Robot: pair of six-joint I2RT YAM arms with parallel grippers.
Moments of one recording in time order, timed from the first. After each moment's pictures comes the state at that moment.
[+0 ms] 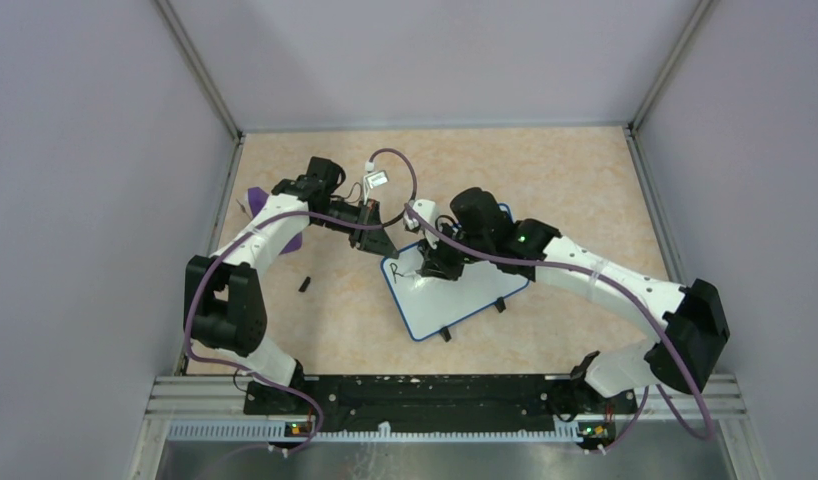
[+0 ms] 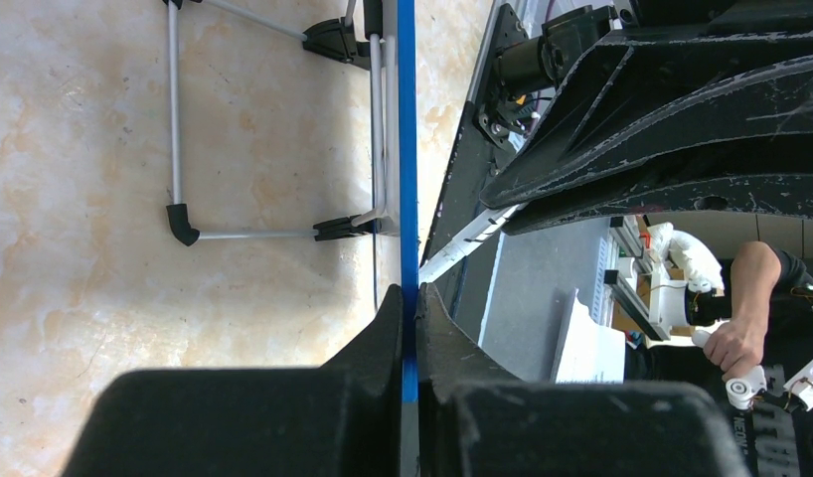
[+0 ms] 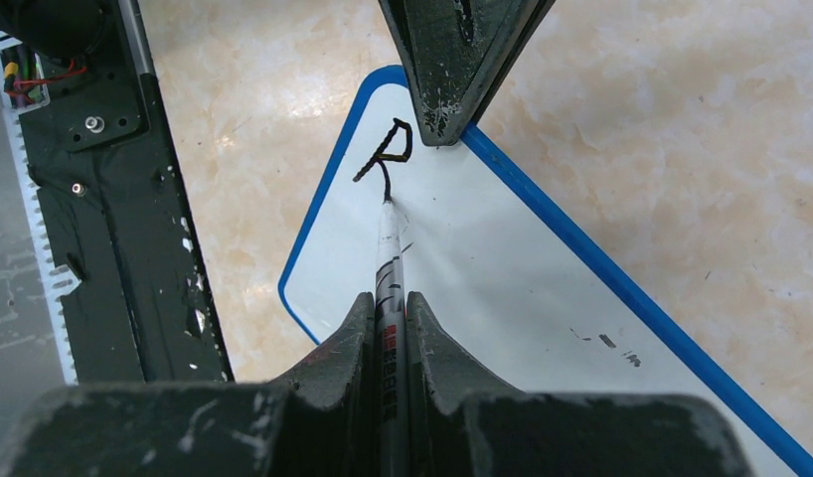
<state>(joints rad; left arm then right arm) -0.26 1.60 1.24 -0.83 1.16 0.22 0.87 1.39 1.16 -0.46 -0.35 -0.22</state>
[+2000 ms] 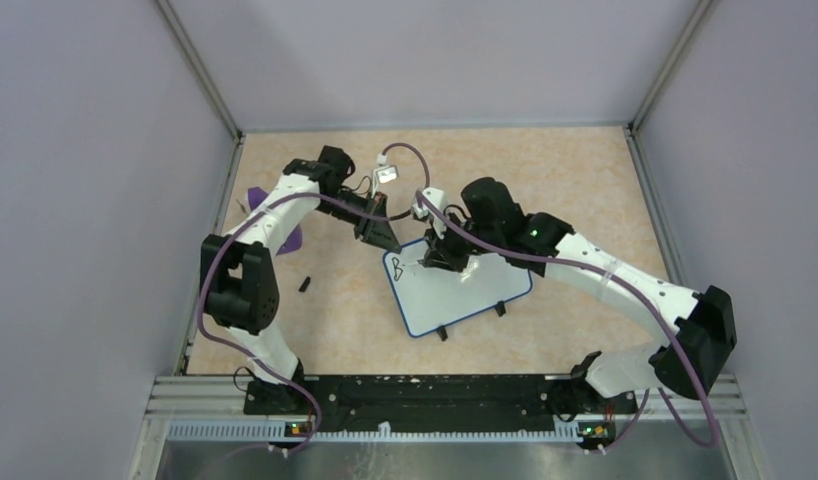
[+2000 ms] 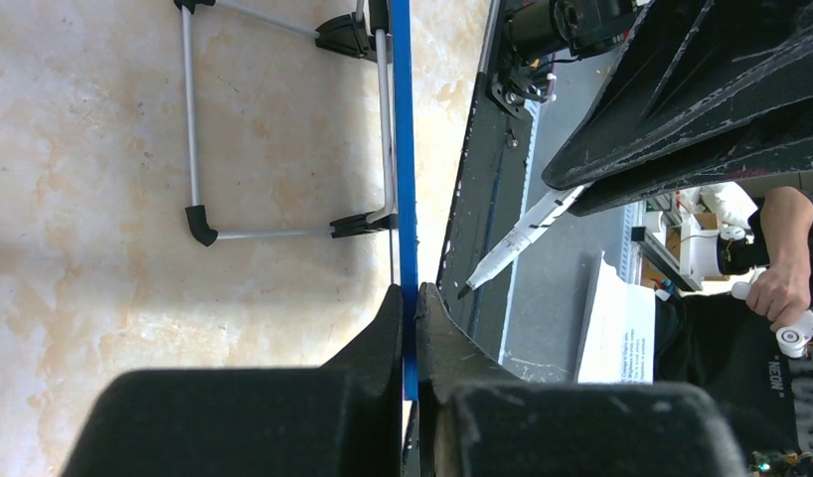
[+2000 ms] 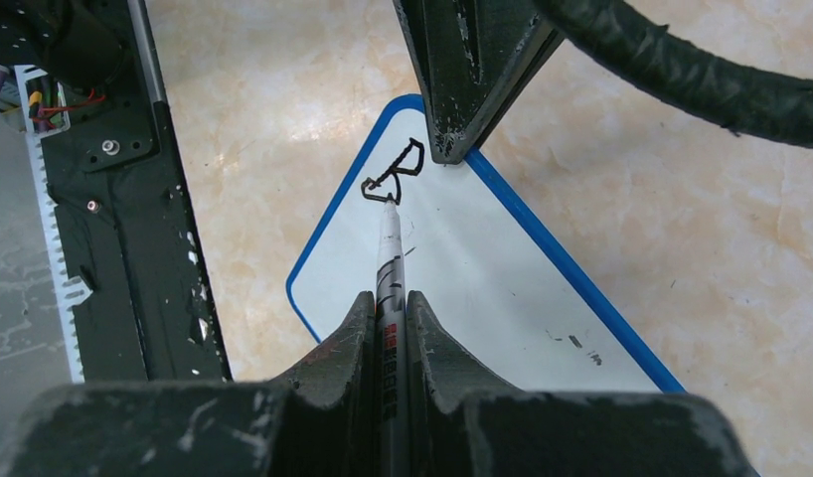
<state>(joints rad) -0.27 1.74 1.43 -1.06 1.14 0.46 0.84 1.35 1.20 -0.48 -0.39 -0.22</state>
